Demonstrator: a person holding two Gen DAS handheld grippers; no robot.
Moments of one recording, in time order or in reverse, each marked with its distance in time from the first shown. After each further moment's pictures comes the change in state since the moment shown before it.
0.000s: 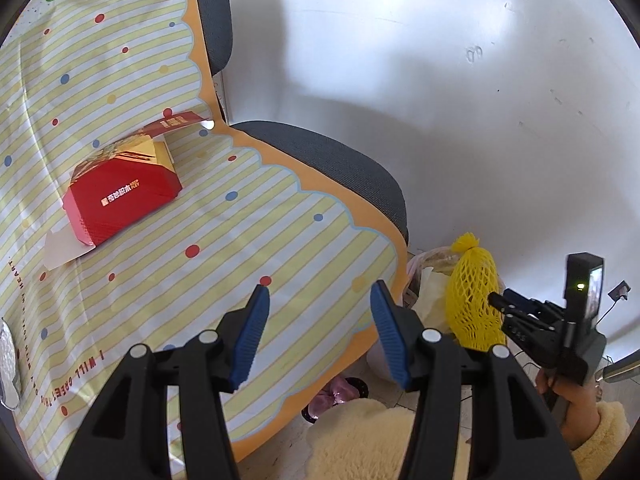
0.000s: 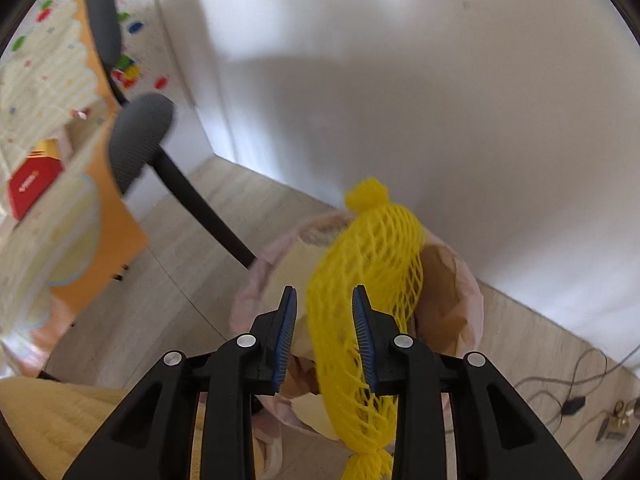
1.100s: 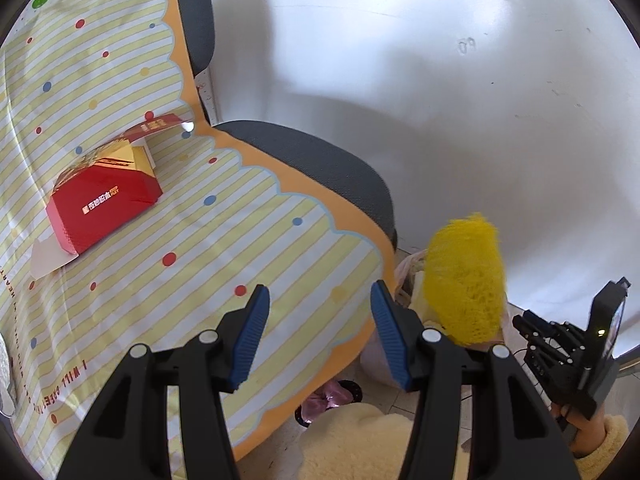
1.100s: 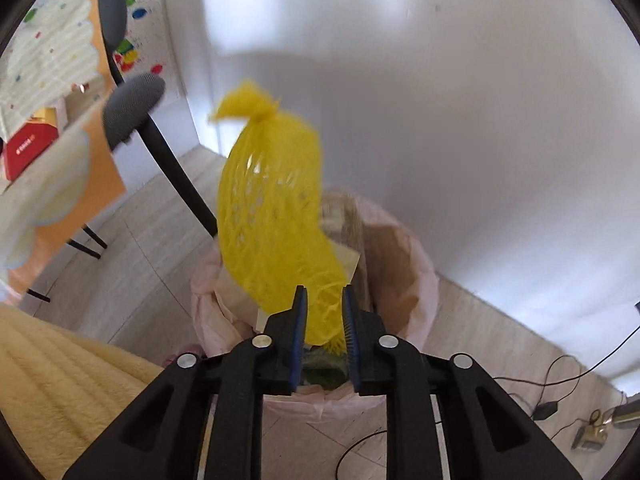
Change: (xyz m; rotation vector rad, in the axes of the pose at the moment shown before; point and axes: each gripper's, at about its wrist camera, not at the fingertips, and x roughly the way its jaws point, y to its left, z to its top) left arm 0.006 -0.013 0.004 0.022 0.007 -0.021; right arm -0.055 -0.019 -0.041 -0.080 -0.079 -0.048
